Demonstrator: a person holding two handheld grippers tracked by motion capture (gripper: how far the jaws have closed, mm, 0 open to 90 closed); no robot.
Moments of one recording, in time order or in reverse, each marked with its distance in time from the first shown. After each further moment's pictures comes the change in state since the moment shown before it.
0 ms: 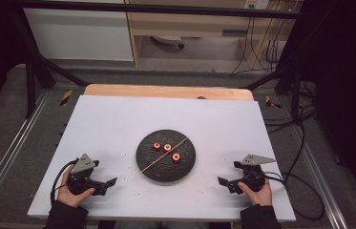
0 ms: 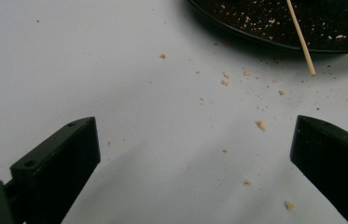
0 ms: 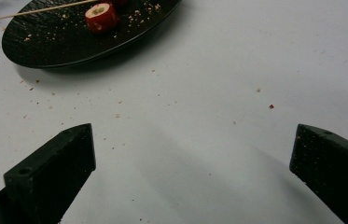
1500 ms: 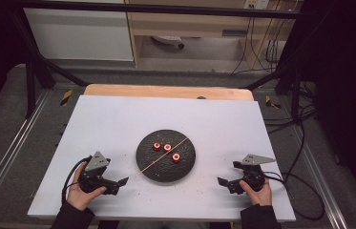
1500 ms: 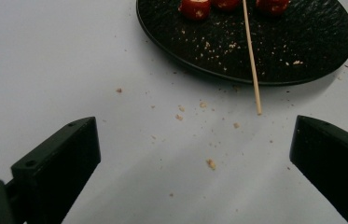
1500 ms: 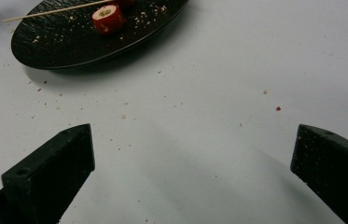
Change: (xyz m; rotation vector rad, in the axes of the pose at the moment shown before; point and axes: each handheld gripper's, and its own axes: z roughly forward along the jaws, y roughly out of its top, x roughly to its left) left arm -0.033 0.033 0.009 0.028 -0.016 0.041; right arm 0.000 0.001 0.000 0.001 0.016 -0.003
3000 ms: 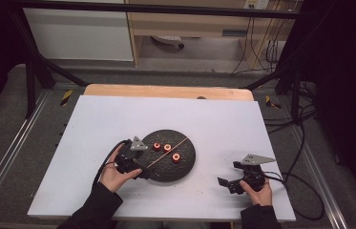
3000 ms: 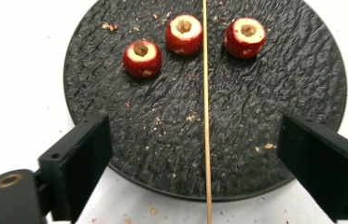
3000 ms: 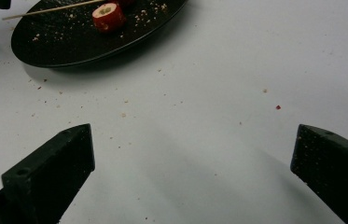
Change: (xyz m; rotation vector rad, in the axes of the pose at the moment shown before) left arm -0.036 0.079 0.065 0.182 -0.023 0.073; right arm 0.000 0.000 0.000 0.006 0.001 -0.001
